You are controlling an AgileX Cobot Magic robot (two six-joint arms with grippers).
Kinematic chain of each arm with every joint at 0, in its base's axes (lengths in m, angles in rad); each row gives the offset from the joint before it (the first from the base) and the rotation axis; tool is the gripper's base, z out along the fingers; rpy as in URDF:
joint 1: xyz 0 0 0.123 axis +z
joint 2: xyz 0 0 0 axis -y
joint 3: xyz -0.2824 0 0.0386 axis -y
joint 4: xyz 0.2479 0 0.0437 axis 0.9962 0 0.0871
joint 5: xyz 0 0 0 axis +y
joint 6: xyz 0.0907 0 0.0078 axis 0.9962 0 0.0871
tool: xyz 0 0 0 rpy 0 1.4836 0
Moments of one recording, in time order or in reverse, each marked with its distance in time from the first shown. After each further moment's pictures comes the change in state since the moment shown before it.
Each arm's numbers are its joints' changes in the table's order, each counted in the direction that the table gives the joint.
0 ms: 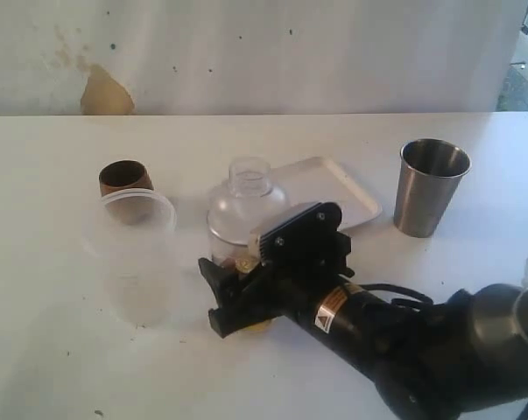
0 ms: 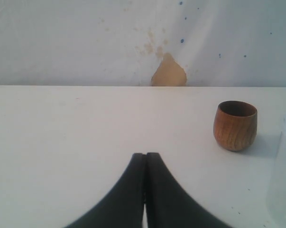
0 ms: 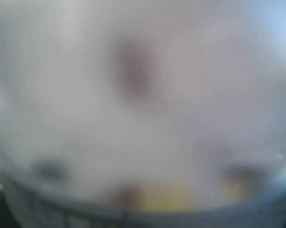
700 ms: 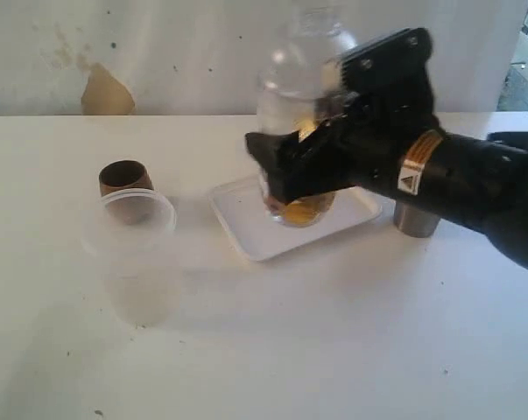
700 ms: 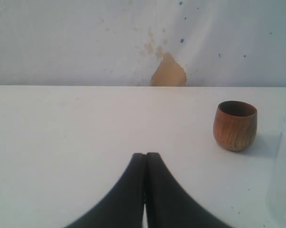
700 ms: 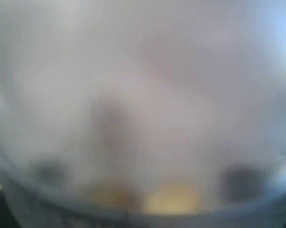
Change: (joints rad) left arm 0.000 0.000 0.000 0.000 0.000 0.000; right arm -0.309 0.399 0.189 -0.616 0.528 0.382
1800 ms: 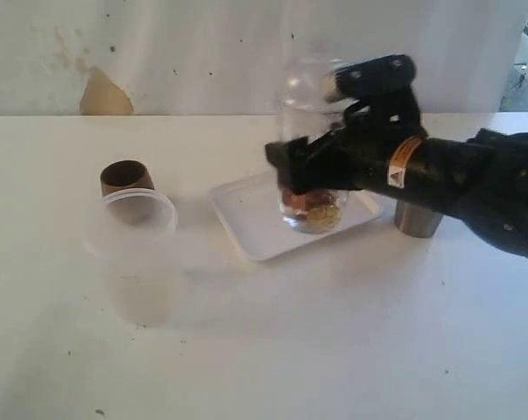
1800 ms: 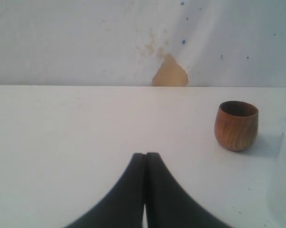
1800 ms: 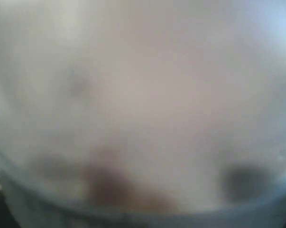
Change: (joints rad) left arm 0.000 0.000 0.000 0.000 0.002 0.000; right arm -0.072 -0.139 0.056 0.067 0.054 0.067
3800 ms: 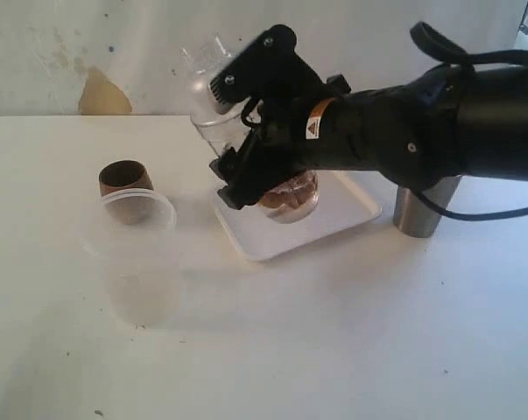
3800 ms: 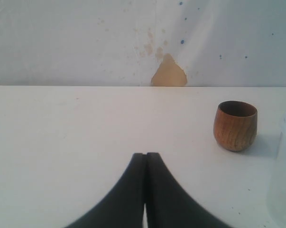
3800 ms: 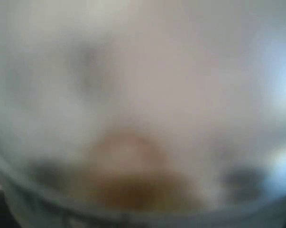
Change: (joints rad) left arm 0.000 0.000 0.000 0.000 0.000 0.000; right arm 0.212 -0.047 0.288 0.364 0.463 -0.760
